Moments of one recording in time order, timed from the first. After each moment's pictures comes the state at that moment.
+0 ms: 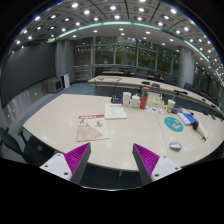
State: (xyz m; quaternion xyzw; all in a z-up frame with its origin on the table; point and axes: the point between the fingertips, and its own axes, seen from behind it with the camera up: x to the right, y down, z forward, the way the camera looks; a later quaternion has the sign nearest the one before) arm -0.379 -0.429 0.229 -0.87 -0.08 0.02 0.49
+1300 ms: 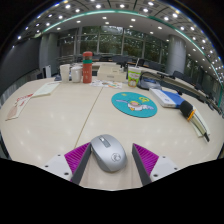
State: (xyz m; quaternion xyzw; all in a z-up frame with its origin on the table) arm 0.042 -0.222 -0.009 -0.89 -0.04 -0.03 0.45
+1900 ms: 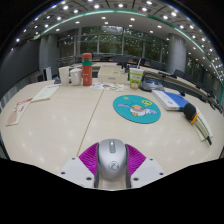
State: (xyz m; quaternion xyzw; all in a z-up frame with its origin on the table) arm 0.034 -0.195 -0.001 -0.89 -0.04 -0.01 0.45
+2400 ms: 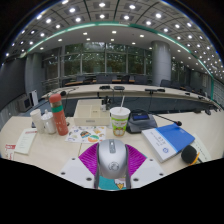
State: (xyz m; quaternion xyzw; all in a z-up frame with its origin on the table) arm 0.095 0.026 0.124 -0.84 0.05 -0.04 0.54
